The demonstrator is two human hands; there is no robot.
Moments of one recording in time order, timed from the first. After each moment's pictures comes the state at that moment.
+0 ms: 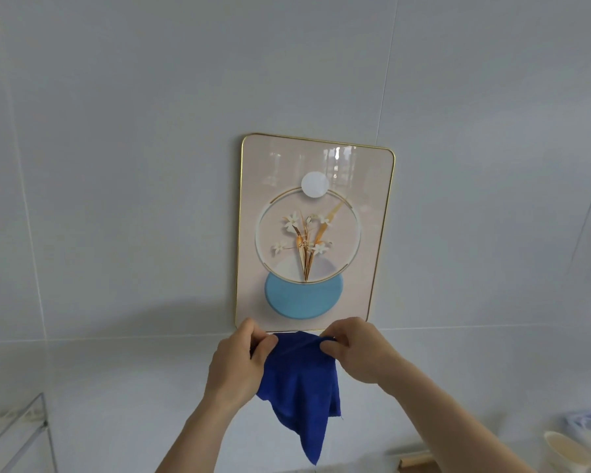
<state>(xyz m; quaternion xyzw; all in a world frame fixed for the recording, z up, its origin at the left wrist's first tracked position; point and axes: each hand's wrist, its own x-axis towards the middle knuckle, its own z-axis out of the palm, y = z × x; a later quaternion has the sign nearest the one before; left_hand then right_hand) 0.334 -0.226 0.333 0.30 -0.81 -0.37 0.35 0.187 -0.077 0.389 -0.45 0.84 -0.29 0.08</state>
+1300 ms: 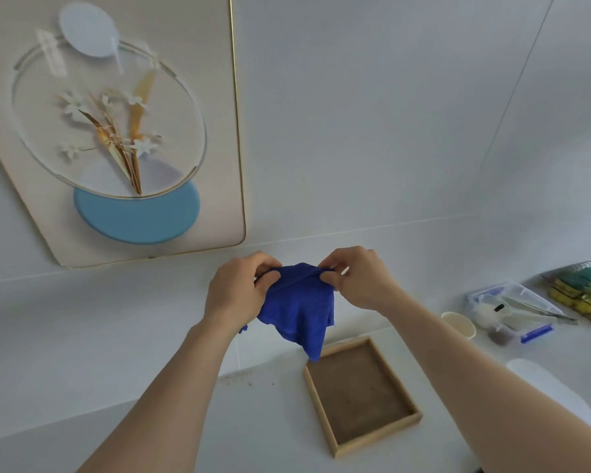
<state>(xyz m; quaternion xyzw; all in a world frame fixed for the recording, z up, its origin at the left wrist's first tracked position) 0.118 -0.103 0.295 0.24 -0.89 -0.31 0.24 -0.026 0.065 0.316 -0.38 0.87 -0.32 0.04</state>
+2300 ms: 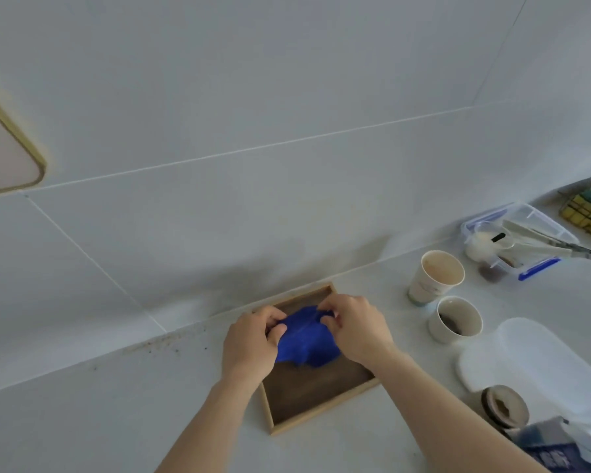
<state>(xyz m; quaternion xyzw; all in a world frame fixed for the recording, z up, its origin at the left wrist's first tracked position) -0.019 0.001 0.054 0.32 -0.88 -0.34 0.04 -0.140 0.153 0.082 -0.31 0.91 -0.21 0.17</state>
